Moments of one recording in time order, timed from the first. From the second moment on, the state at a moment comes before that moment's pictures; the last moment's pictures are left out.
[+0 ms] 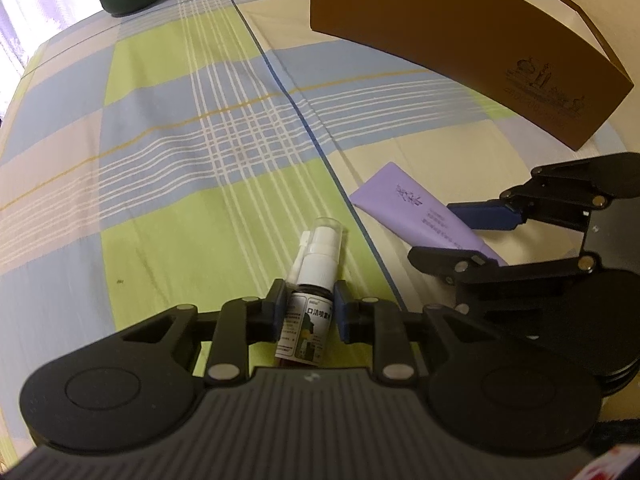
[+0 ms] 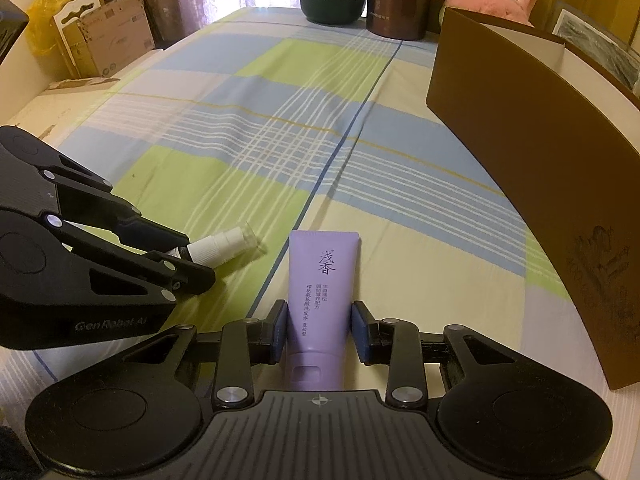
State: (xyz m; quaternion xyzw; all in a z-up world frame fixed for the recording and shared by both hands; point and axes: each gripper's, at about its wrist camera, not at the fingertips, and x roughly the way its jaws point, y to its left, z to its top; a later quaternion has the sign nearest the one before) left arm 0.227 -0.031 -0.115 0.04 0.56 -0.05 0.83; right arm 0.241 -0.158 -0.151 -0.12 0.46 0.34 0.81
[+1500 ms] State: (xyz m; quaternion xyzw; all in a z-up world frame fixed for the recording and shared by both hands) left arm 0.296 -0.063 -0.011 0.07 0.45 -0.11 0.88; right arm 0.270 -0.235 -0.039 -0.03 0.40 0.26 0.88
